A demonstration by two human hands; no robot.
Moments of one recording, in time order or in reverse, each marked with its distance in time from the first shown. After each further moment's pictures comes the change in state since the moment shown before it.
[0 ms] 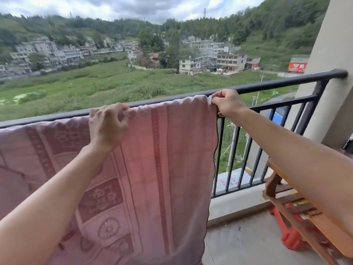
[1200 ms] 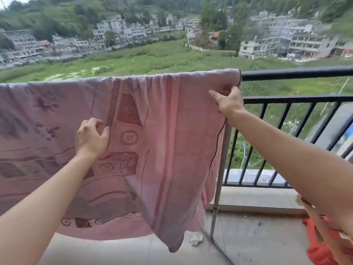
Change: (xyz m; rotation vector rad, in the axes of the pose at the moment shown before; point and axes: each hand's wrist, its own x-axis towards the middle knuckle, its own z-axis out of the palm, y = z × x) left_hand -0.183 -0.103 -0.136 0.269 0.002 -0.586; right_hand -0.101 -0.015 0.099 0.205 -0.115 -0.009
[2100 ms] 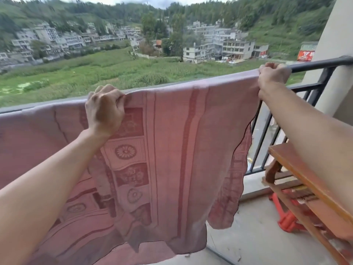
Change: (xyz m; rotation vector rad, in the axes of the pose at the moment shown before) left_hand 0.056 0.241 0.057 -0.241 0.102 0.664; right_hand 0.111 -0.011 -0.241 0.268 0.824 0.067
